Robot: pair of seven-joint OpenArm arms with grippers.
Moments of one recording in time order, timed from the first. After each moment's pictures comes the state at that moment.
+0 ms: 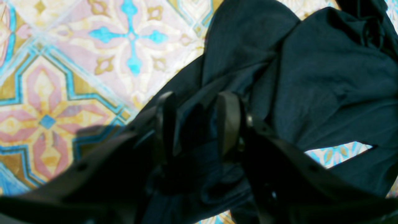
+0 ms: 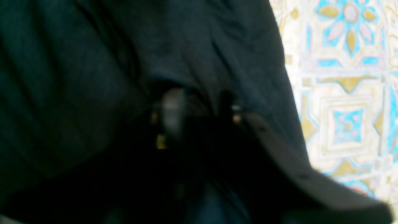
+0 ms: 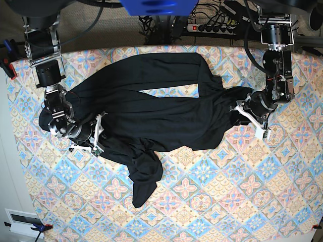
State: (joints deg) left arm 0.8 -22.6 -7.3 85.3 -42.7 -13.8 48.1; right arm 22.1 25.9 -21.8 56.7 7.5 34.8 -25.3
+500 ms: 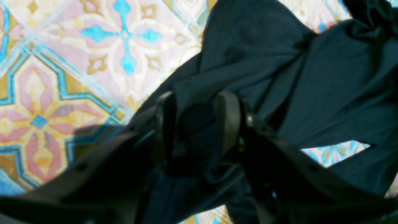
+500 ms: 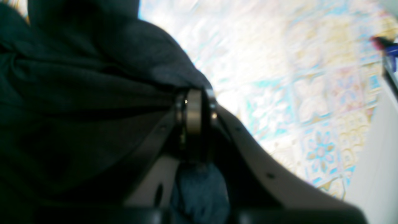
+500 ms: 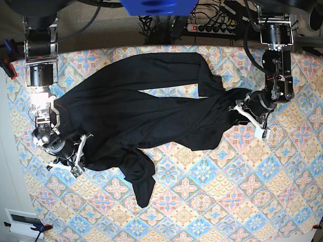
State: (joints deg) left arm 1.0 -22.5 -7.3 85.3 -42.7 -13.8 48.2; right arm 22.1 26.6 -6.0 69.9 3.6 33.8 -29.5
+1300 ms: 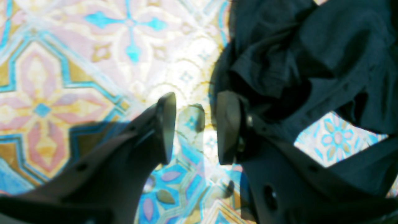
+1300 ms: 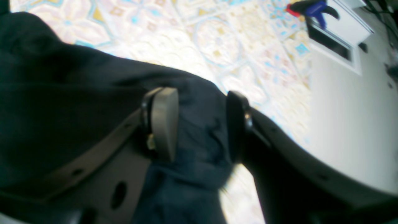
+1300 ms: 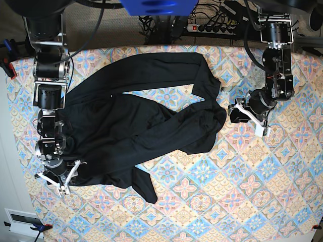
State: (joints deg) left arm 1.7 -22.4 -7.3 85.3 -42.7 -13.6 48.1; right arm 34.2 20.2 0.8 48.9 -12.1 17.7 -20.6
